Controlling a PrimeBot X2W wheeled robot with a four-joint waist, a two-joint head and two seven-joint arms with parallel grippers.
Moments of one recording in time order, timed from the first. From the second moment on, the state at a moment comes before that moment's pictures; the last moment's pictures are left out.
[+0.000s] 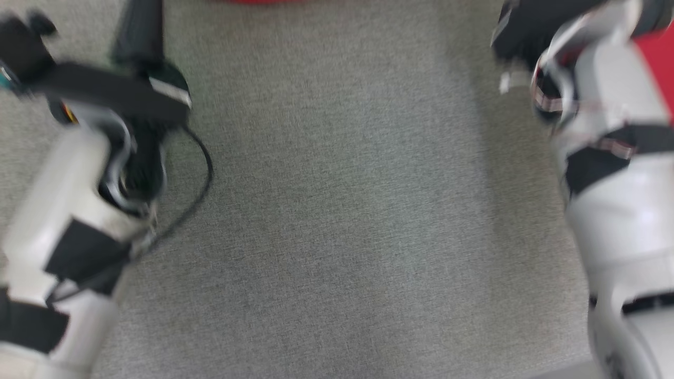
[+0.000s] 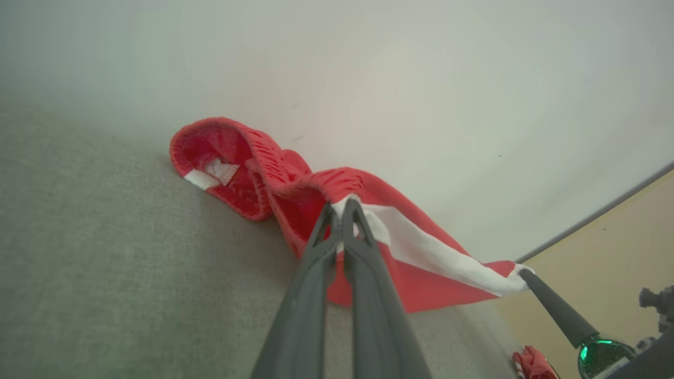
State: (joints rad) left arm -1.00 0.32 -0.49 0.50 -1.17 -0.13 -0.23; right arm -1.16 -0.18 0.13 0.77 0.23 0.13 -0.07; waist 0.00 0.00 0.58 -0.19
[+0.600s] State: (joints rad) left arm -0.45 0.42 -0.63 0.41 -1.35 -0.10 -0.11; right arm -0.32 -0.34 0.11 0.00 0.55 0.13 0.62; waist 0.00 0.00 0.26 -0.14
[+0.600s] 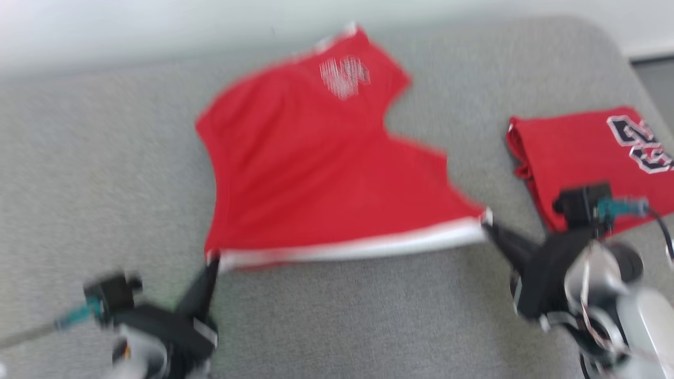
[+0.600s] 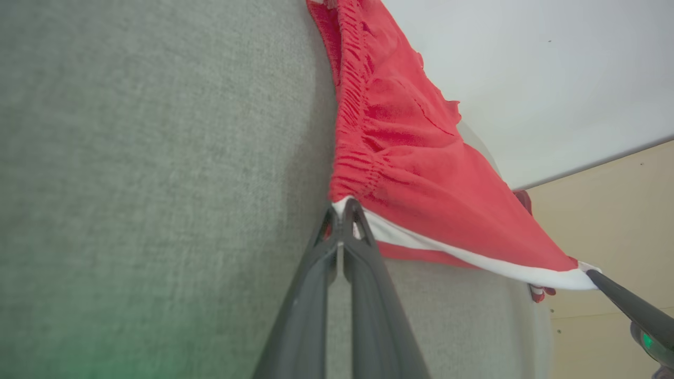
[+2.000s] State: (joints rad) left arm -0.54 0.30 -0.62 0.23 -1.36 0.12 -0.11; right arm -0.76 -0.38 0.06 0.36 0.31 0.13 0.58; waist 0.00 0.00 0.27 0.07
